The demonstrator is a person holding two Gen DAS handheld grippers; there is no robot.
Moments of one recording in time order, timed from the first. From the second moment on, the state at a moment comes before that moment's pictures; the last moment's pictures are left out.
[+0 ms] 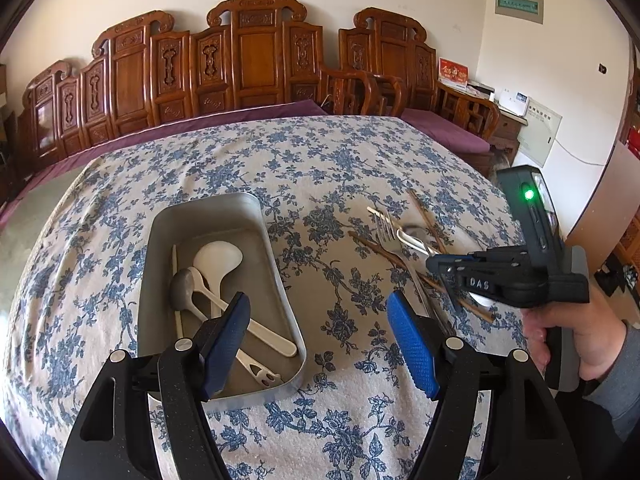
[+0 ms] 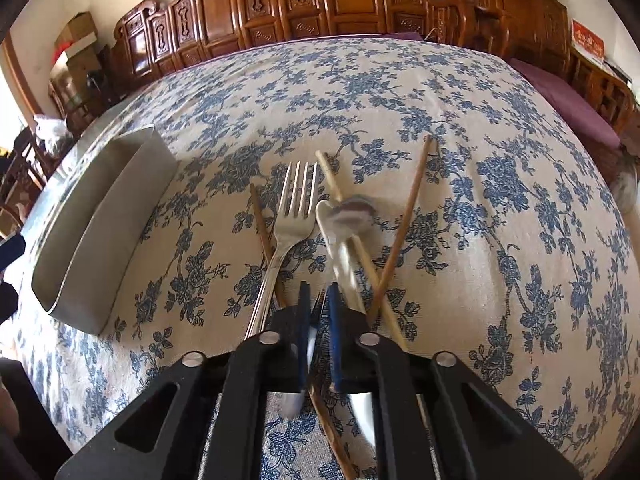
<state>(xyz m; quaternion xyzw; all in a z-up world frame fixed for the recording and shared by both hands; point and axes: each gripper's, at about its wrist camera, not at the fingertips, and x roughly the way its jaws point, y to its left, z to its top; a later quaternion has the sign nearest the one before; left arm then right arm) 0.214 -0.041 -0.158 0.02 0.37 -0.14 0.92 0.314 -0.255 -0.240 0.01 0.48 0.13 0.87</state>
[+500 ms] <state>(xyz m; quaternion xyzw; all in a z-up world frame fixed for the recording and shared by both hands) 0.219 -0.075 -0.167 0.04 0.38 -0.15 0.91 0.305 -0.279 -0.214 0.06 0.44 0.16 0.88</state>
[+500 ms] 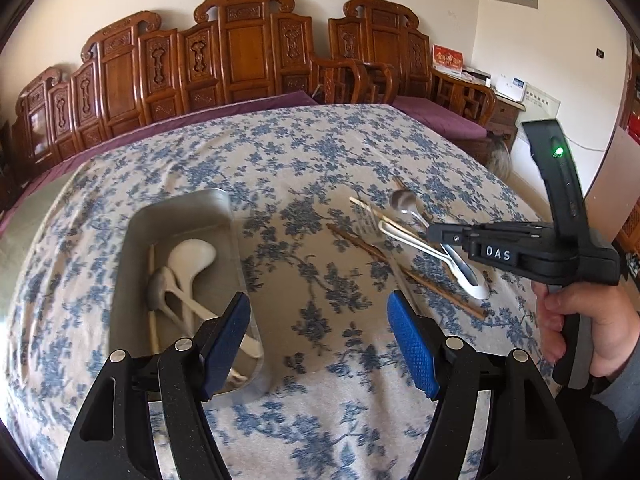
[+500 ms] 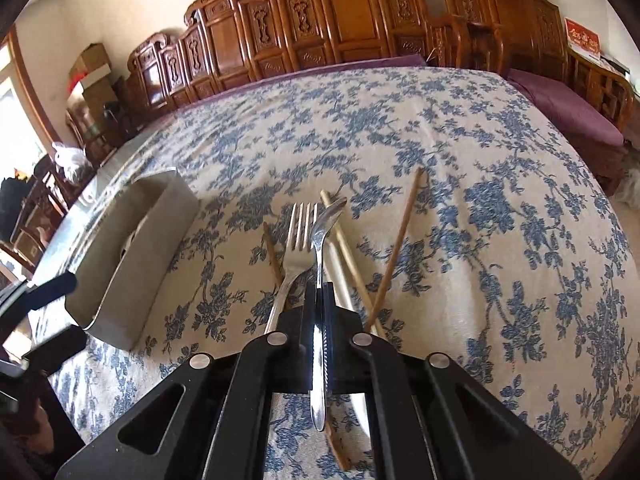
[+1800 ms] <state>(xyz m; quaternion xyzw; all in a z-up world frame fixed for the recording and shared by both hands) 0.300 -0.173 -0.237 0.05 0.49 -0.18 0.85 0.308 -0.318 -0.211 0.07 0.42 0.15 0.89</state>
